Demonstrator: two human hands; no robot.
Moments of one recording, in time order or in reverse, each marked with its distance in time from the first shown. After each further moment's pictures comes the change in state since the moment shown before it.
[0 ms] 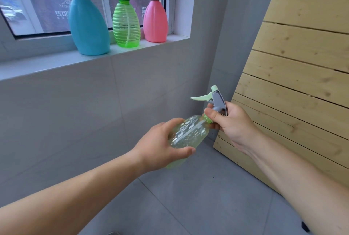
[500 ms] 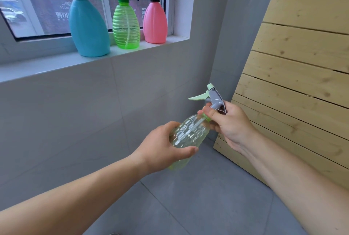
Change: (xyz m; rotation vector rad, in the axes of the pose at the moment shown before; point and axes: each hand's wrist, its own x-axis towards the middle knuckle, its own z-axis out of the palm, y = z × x) left_hand -0.001 0.009 0.003 -0.040 0.038 -0.070; right_hand -0.004 -0.007 0.009 0.157 0.031 0.060
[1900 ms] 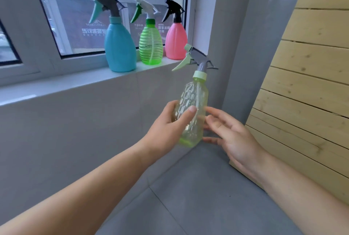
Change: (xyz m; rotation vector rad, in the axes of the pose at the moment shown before) left_hand 0.006 0.018 -0.051 -0.560 0.160 0.031; right_hand -0.029 -0.013 0.036 -0.105 -0.278 -0.109
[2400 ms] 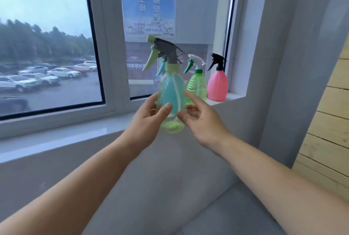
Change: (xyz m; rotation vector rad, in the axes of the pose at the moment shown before) left_hand -0.014 0.071 -0.160 0.075 0.302 0.241; right_hand 0.080 -0.095 0.156 -0.289 -0.132 -0.362
